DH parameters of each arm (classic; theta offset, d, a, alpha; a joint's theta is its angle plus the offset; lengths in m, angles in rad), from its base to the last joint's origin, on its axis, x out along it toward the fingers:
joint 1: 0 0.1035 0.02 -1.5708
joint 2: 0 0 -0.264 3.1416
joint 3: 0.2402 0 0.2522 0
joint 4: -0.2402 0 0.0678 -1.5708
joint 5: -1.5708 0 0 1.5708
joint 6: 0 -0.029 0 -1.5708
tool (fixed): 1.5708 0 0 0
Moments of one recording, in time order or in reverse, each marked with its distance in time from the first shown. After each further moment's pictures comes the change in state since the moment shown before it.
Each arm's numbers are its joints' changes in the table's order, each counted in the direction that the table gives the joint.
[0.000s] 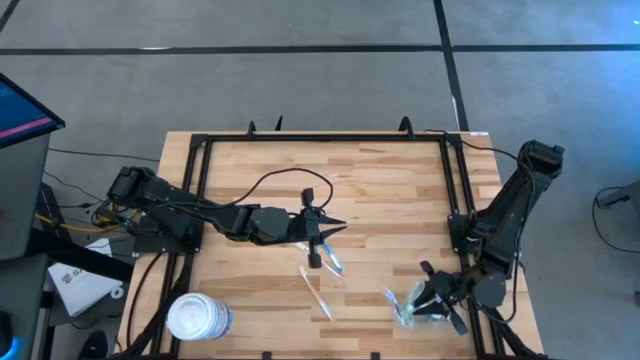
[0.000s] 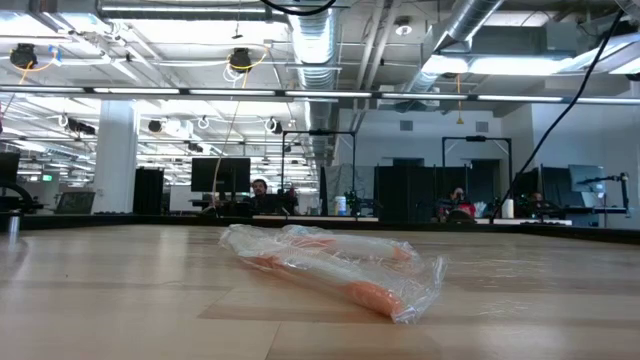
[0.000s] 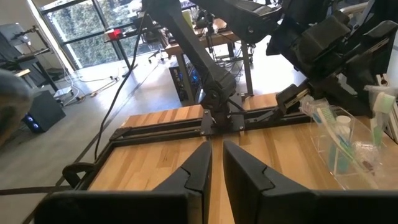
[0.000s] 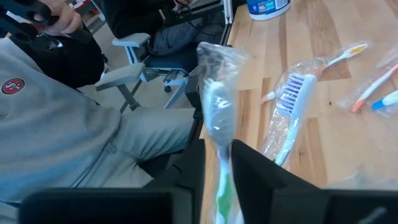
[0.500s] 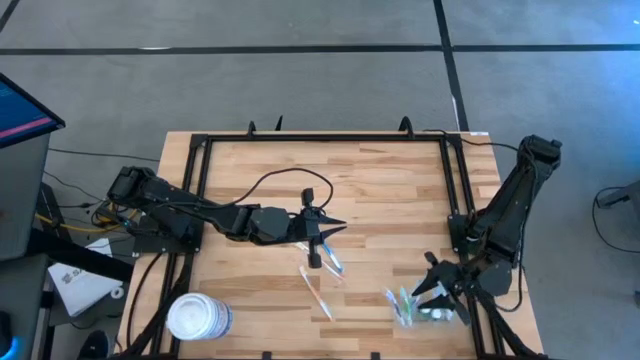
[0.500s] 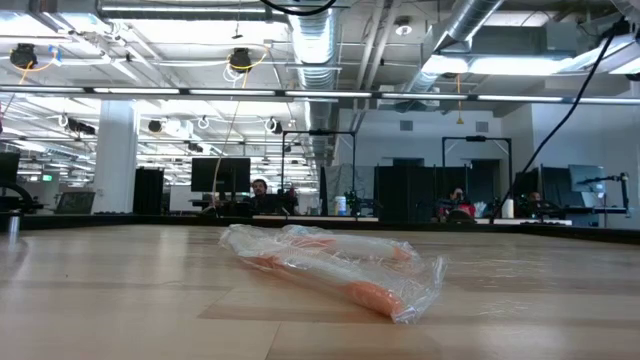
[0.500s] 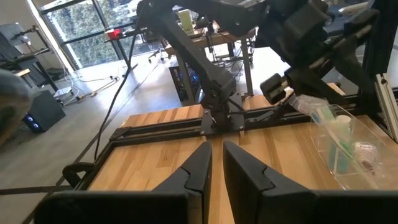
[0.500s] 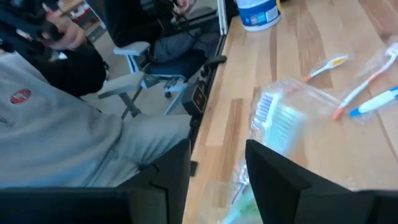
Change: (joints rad) left arm 0.000 0.000 0.000 -0.001 0.000 0.000; right arm -0.005 -0.148 0.000 -0.126 -0.007 0.001
